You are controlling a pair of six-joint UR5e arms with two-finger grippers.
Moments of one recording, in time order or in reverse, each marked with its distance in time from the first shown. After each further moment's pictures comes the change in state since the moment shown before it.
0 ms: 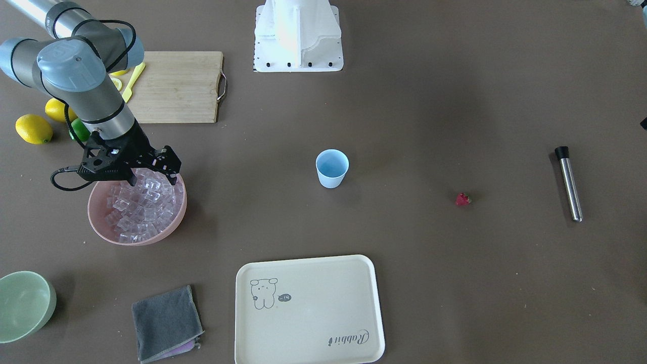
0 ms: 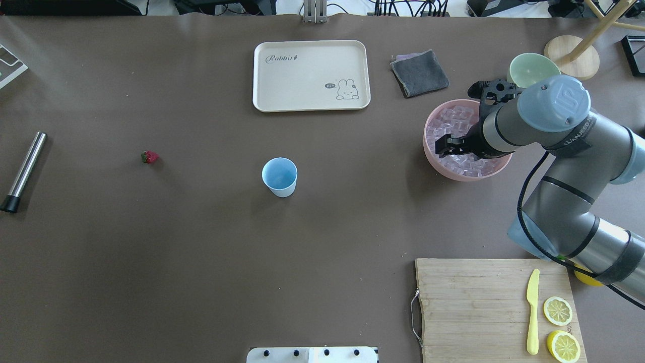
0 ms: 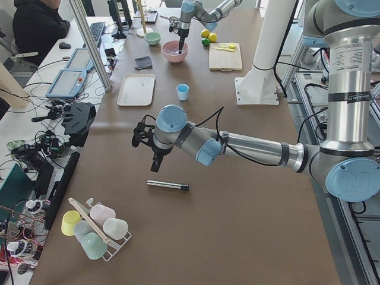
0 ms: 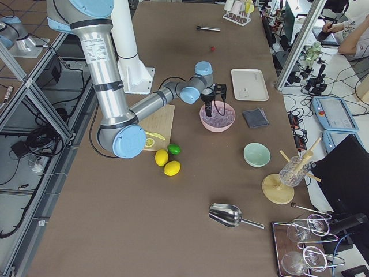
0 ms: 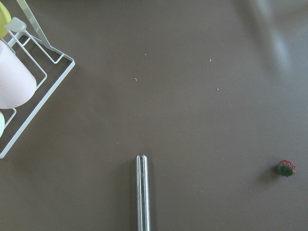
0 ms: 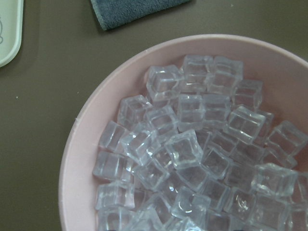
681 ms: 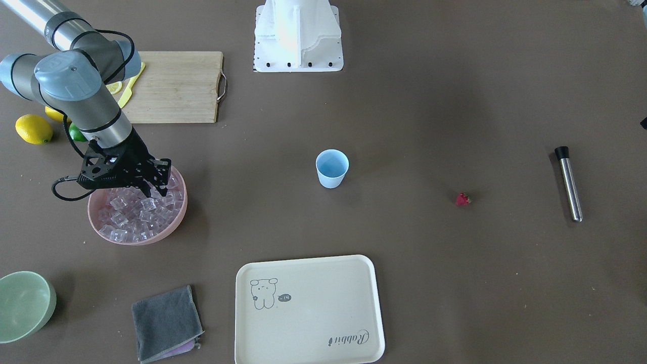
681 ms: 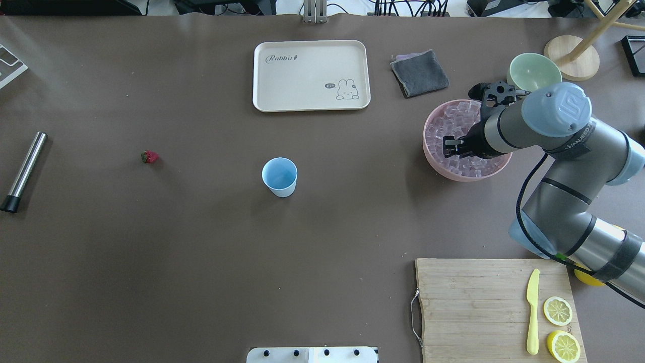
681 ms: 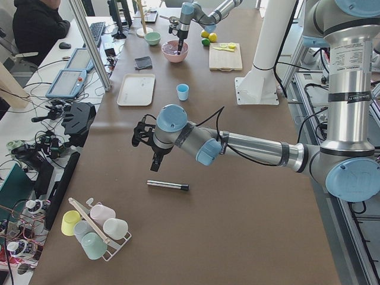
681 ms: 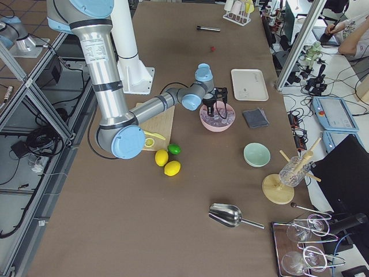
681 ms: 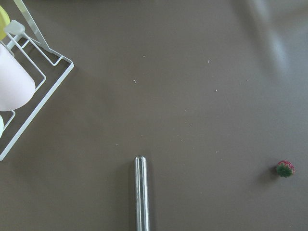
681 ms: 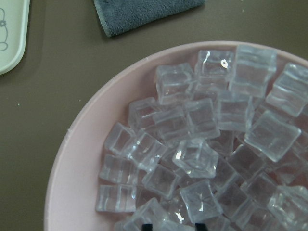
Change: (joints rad) left arm -0.001 0.001 -0.003 -0.013 0.000 -0.001; right arm 0.003 -0.010 -0.069 0.156 0.001 0.004
